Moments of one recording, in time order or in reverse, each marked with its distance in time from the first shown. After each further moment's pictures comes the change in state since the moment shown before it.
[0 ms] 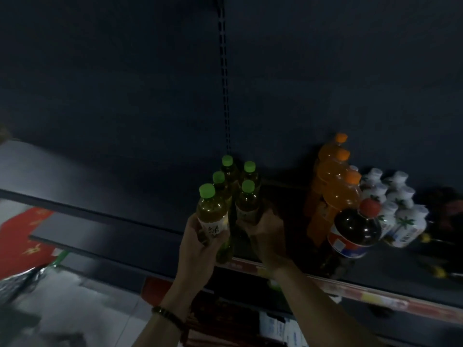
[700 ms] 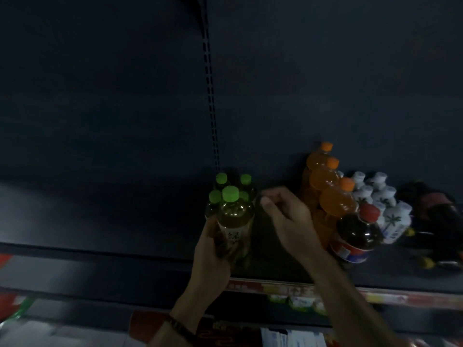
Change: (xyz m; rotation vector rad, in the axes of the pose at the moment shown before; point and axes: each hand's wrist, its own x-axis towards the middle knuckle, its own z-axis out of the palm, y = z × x) left_hand 0.031 0.030 0.008 -0.011 -0.297 0.147; right_hand -0.004 -0.084 -0.084 0.241 0.005 -0.122
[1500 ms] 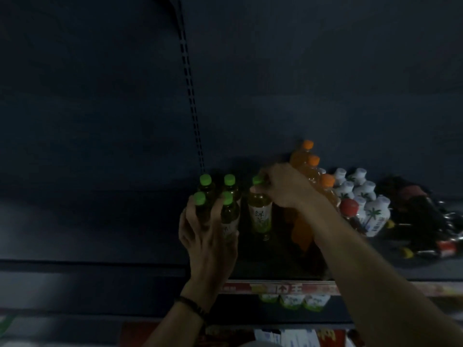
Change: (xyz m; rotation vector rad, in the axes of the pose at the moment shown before) left_hand 0.024 -0.017 0.033 0.982 0.285 0.340; right_hand 0.086 -0.027 -0.051 -0.827 -0.323 0.033
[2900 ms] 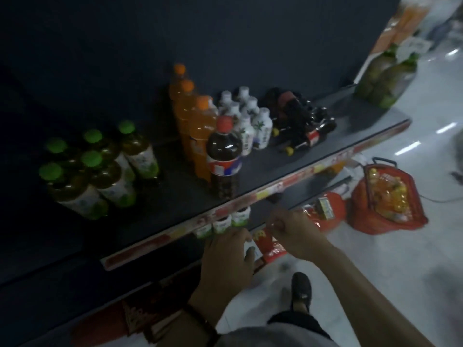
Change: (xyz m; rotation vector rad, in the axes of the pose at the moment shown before) left_hand -0.162 0.125 0.048 -0.304 -0.889 0.426; right_hand -0.299 0.152 0.131 0.163 0.056 0.540
